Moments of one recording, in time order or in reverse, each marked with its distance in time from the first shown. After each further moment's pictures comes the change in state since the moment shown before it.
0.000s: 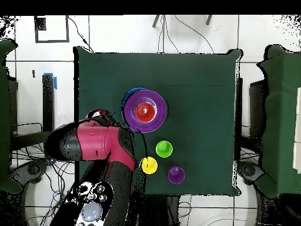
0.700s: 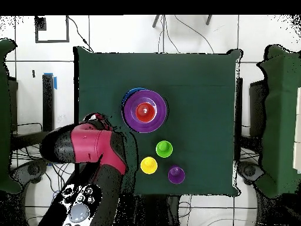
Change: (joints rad) arm 0.075 0.053 -0.062 0.000 0.079 0.000 0.000
